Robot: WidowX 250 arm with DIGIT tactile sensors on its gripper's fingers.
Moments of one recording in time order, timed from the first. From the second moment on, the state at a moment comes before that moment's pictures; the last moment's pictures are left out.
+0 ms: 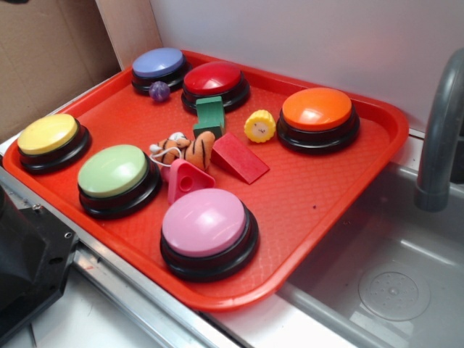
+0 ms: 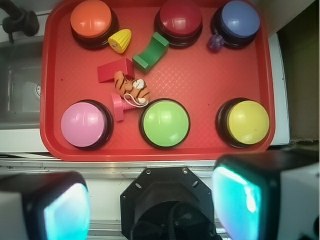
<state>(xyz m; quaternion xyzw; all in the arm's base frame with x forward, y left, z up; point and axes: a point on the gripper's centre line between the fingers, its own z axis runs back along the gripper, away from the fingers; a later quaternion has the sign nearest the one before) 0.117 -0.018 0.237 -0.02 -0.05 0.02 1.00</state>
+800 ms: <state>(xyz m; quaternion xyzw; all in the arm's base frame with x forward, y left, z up) 0.137 -0.025 0.198 0.00 -0.05 0.01 1.00</state>
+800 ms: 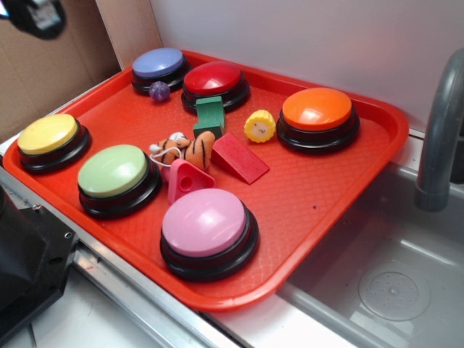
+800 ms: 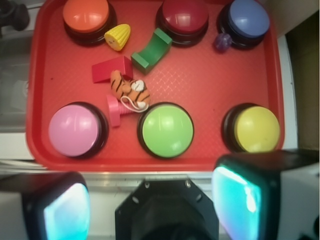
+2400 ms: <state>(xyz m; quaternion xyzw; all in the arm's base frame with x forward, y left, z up) 0.212 -0.039 0.047 -0.01 -0.01 0.02 1.00</state>
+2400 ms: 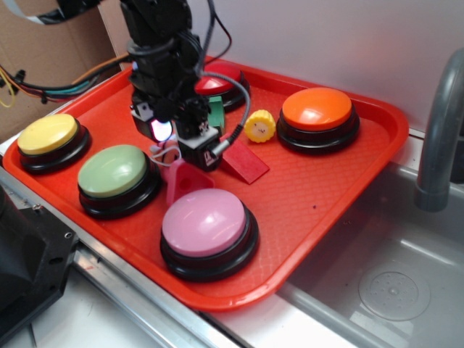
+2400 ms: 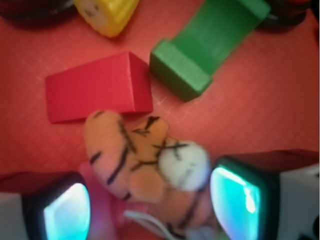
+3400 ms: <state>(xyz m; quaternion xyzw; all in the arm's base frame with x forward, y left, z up) 0.214 -0.037 0.024 0.00 0.01 0.02 1.00</state>
